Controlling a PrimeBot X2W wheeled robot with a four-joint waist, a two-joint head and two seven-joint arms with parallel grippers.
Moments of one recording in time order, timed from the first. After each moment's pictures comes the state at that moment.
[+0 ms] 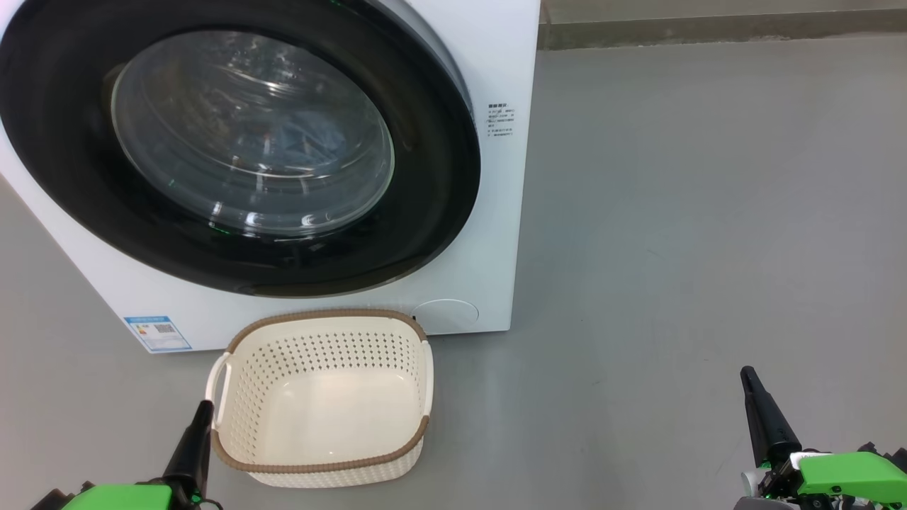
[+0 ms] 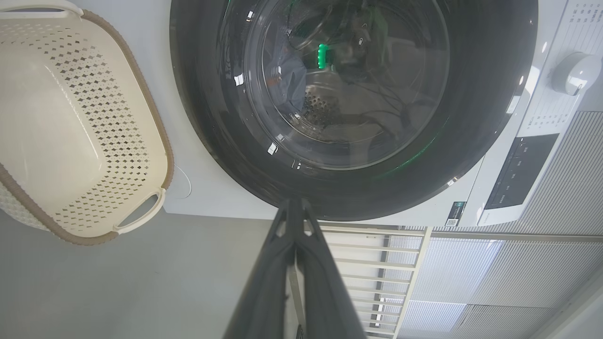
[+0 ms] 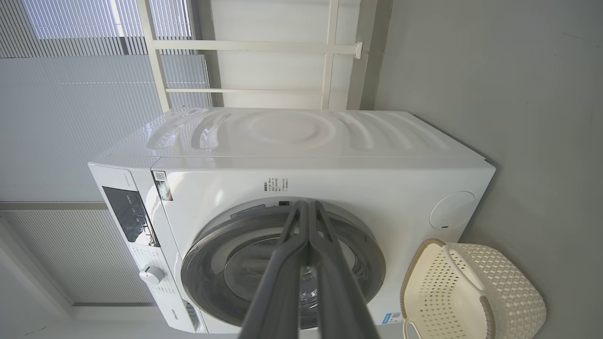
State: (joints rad) left arm -0.07 0.04 0.08 0.27 -1.60 -0.13 0.11; right arm -0.06 -0.05 -0.14 0.28 1.60 0.13 0.11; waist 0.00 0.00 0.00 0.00
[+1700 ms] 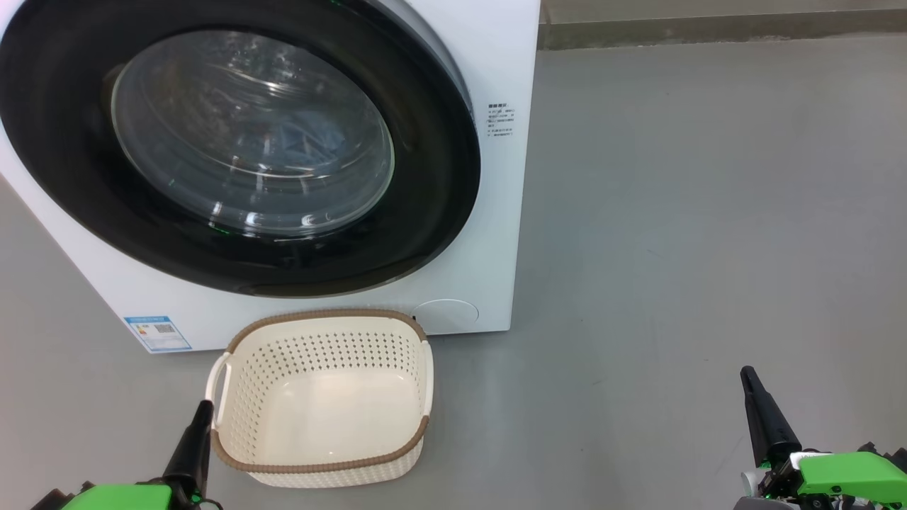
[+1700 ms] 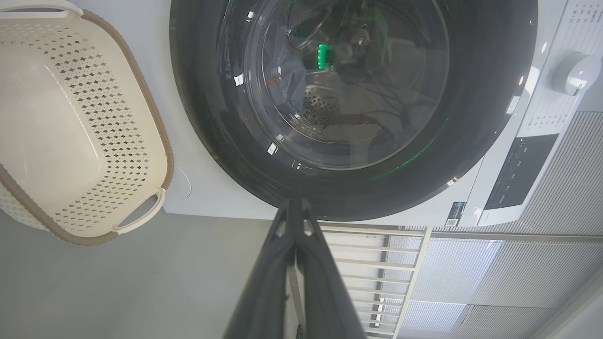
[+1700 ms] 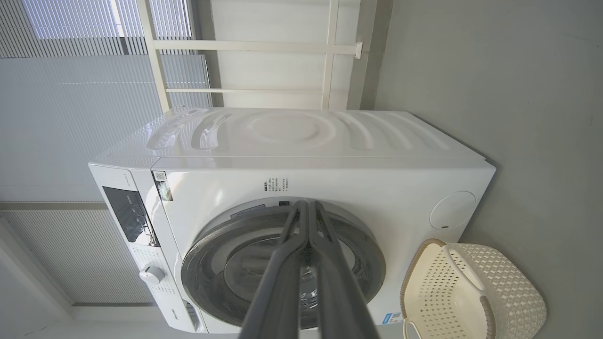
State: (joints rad) left arm -0.07 0.04 0.08 0.27 -1.60 -0.13 0.11; right arm -0.06 -0.05 -0.14 0.28 1.60 0.13 0.11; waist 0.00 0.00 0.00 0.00
